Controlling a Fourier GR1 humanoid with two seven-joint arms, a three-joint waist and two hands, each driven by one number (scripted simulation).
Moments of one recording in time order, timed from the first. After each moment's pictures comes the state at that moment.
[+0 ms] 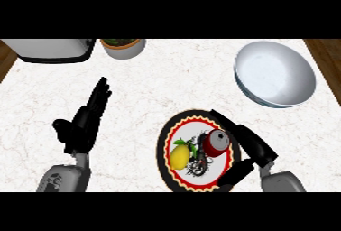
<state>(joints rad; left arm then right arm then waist) -0.15 0.07 -0.07 -1.54 -0.03 0.09 0.09 -0.12 -0.16 0.22 -1.45 0.43 0.33 0.01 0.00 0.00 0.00</state>
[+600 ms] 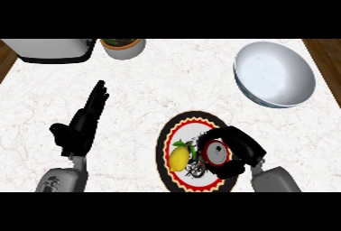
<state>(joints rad) -0.13 0.08 -0.05 -1.53 -0.04 0.06 0.06 -0.16 -0.17 0.30 -1.38 0.56 0.35 -0.16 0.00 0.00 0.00</state>
